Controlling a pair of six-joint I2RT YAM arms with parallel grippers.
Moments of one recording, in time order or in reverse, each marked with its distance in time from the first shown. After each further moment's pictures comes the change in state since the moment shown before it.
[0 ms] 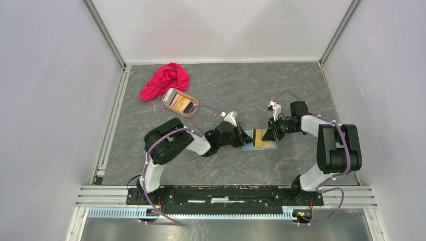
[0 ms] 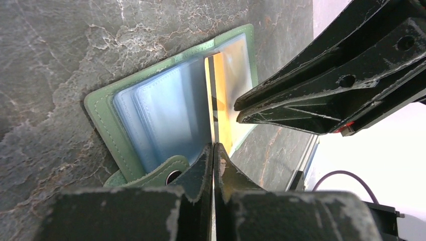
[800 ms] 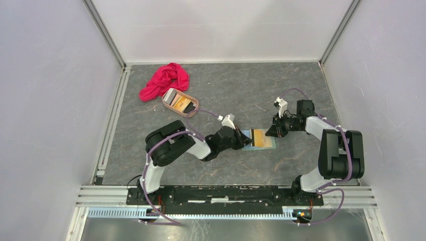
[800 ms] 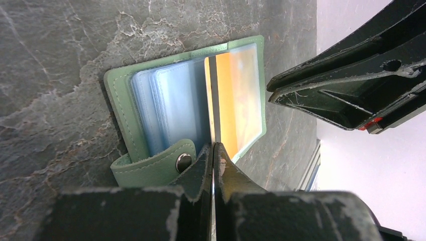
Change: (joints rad) left arm -0.042 0.000 -0.053 0.068 -0.143 -0.063; right arm -0.069 -0.069 -0.009 0.045 -0.029 0.035
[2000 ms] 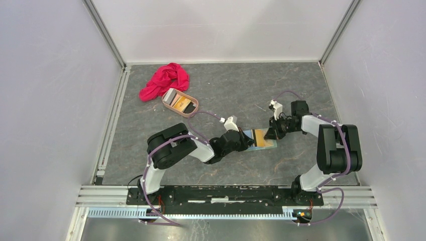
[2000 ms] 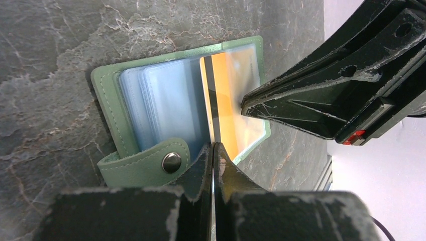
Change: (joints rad) left arm -0.071 0.000 0.036 -0.050 -0.159 0.000; right arm 0.058 0.065 0.010 -0.019 0.083 -0.001
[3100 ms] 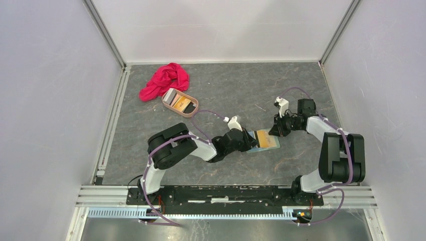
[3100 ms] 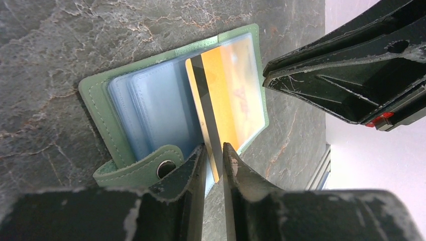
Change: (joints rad) left arm -0.010 0.005 0.055 -0.074 0.042 0.001; right arm -0.057 -0.102 0.002 -0.011 0.029 -0.034
